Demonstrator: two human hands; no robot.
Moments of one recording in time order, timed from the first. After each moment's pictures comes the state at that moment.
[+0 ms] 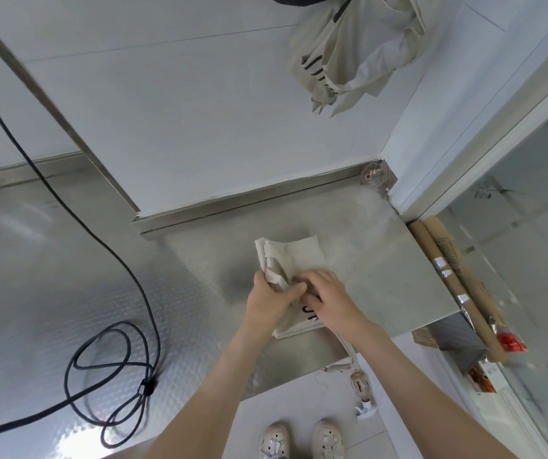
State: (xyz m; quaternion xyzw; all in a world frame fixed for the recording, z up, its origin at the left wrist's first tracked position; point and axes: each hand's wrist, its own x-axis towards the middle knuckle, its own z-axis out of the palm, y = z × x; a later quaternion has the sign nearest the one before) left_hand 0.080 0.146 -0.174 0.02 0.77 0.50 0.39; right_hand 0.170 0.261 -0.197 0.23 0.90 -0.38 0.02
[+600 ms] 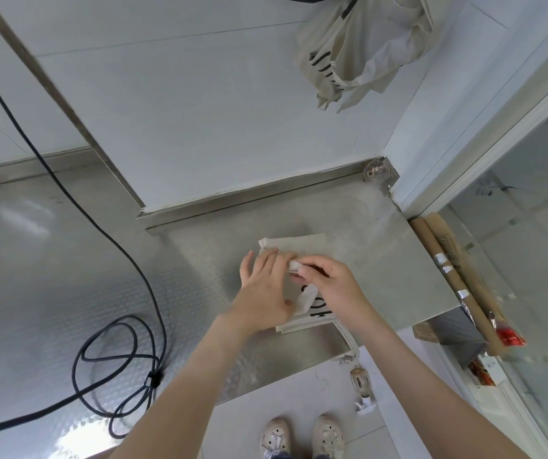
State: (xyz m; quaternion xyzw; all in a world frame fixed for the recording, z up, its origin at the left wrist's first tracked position) left_hand 0.059 0.123 -0.164 0.49 0.83 0.20 0.18; right_hand 0.157 0.240 -0.143 0.31 0.65 -0.69 -0.09
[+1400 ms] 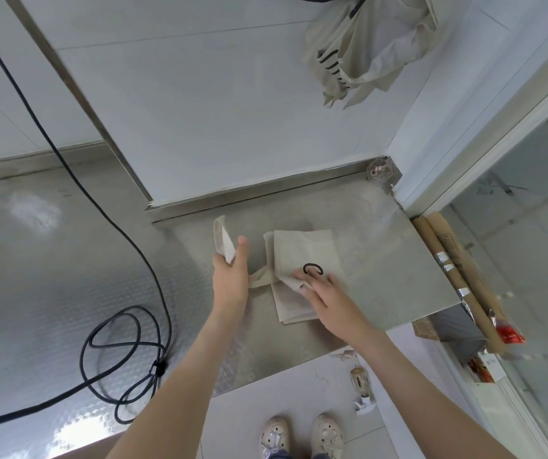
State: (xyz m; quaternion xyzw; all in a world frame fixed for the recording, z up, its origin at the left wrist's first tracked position) left_hand 0.041 0.109 -0.160 -0.07 0.75 0.60 0.27; right_hand 0.182 0.232 -0.188 0.24 0.88 -0.41 0.05
